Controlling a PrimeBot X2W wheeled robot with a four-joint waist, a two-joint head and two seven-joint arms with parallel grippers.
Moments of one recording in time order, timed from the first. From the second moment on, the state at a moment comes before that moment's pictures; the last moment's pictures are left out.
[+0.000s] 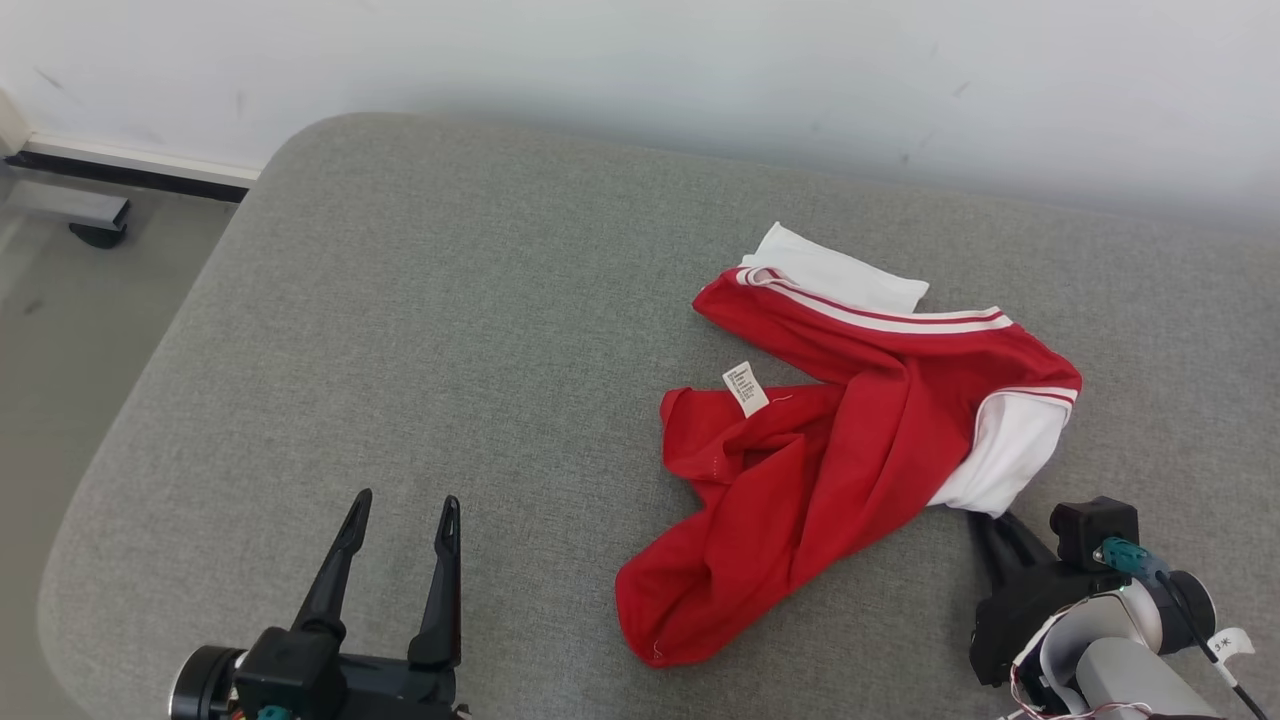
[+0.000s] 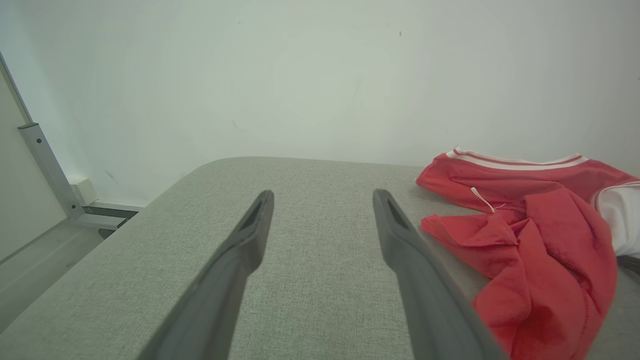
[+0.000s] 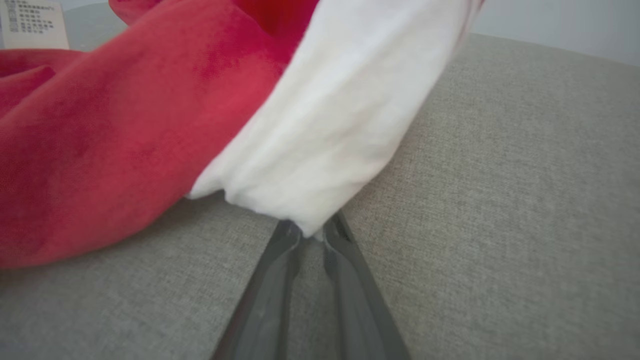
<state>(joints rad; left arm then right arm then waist) -0.07 0.05 -0.11 0.09 -0.13 -0.12 -0.26 -0.44 -0.26 0.31 0.88 0.34 0.13 -0.22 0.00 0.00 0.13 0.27</state>
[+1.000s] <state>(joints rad) 0.01 0.05 -0.10 0.11 -0.15 -0.11 -0.26 0.14 -0.33 0.11 0.03 0.41 0.13 0.10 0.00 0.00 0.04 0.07</state>
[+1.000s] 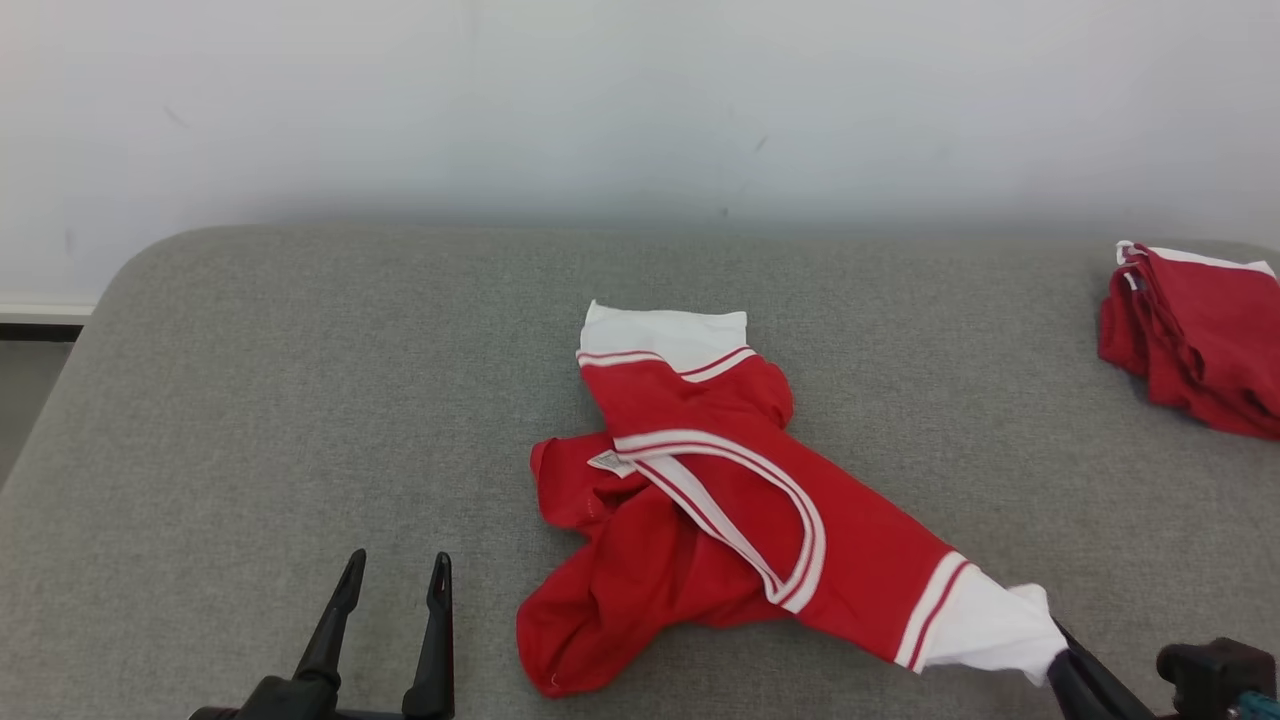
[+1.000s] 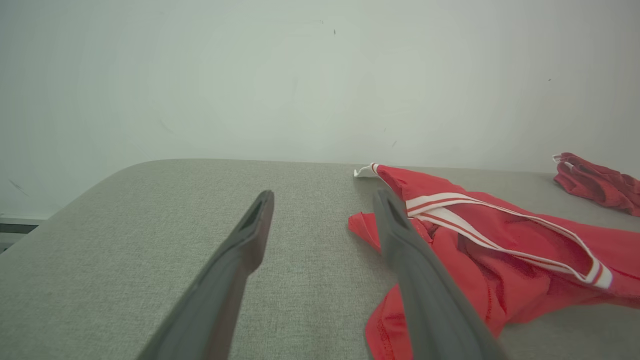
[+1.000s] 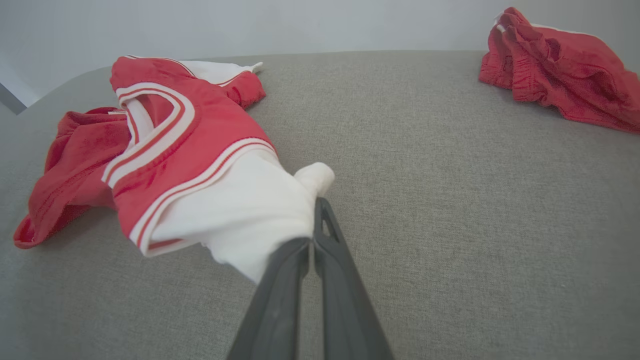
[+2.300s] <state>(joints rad) 0.00 0.05 -0.07 0.11 -0.12 -0.12 -0.26 -0.06 -0.29 0.41 0.22 0.23 0.13 0.02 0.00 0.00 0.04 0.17</state>
